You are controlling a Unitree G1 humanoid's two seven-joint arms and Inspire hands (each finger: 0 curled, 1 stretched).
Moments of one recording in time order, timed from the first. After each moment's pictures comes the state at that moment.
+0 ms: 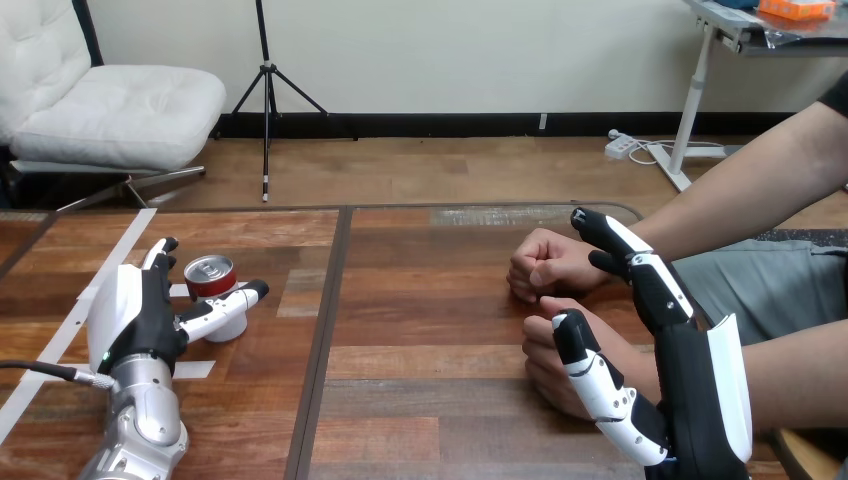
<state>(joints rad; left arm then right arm) -0.52 0.35 -0.04 1.14 0.37 -0.22 0.40 0.31 -0.08 0.05 0.02 -0.41 -0.84 -0.28</state>
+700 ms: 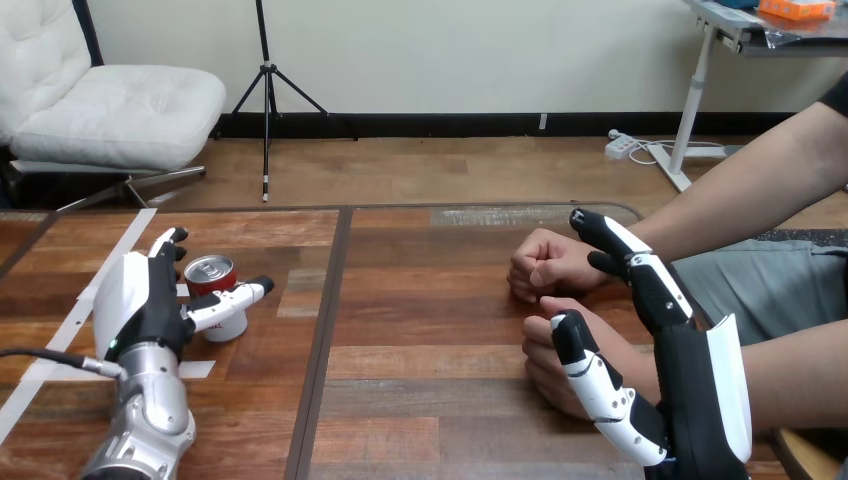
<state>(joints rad) -0.56 0.34 -0.06 1.17 0.37 -0.23 0.42 0.31 -0.08 0.05 0.02 -0.41 -0.84 -0.28</state>
